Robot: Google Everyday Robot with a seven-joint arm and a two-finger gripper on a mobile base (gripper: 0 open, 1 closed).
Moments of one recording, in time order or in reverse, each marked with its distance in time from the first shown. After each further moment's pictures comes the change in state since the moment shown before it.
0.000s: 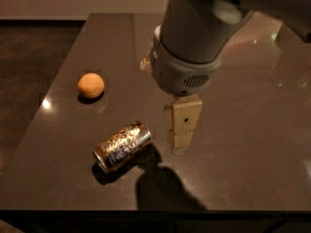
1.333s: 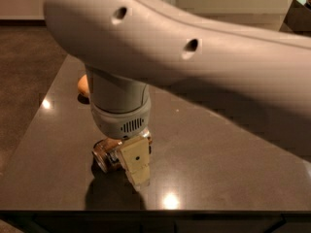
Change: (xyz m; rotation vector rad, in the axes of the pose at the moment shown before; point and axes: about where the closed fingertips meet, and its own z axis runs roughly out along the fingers) arm -0.076 0.031 0.080 -0.164 0.035 -0.198
